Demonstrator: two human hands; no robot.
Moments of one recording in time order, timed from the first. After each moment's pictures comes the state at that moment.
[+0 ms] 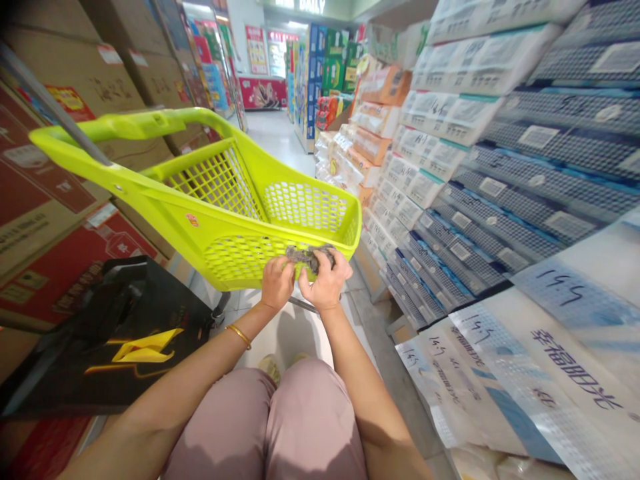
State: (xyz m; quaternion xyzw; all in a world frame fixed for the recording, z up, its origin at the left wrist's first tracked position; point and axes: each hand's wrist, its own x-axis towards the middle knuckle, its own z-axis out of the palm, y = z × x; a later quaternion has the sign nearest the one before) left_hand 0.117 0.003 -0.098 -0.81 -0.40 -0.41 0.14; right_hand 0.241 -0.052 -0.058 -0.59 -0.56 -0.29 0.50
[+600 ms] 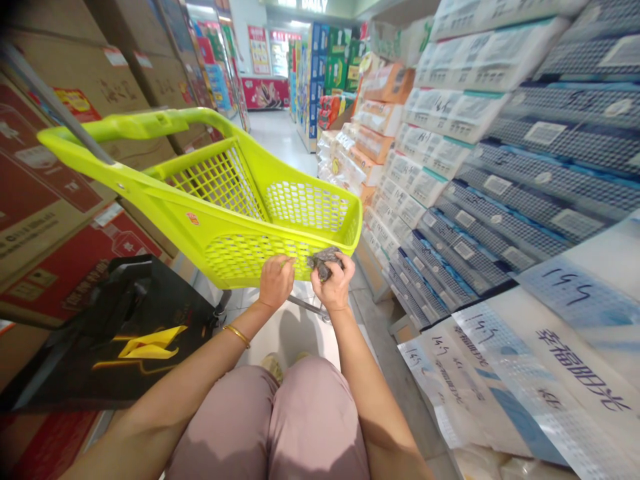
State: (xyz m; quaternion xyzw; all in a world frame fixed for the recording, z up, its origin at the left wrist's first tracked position) left_hand 0.106 -0.001 -0.090 -0.82 -0.40 -0.39 0.15; right_hand 0.261 -0.051 -0.069 -0.50 -0.59 -0.33 0.54
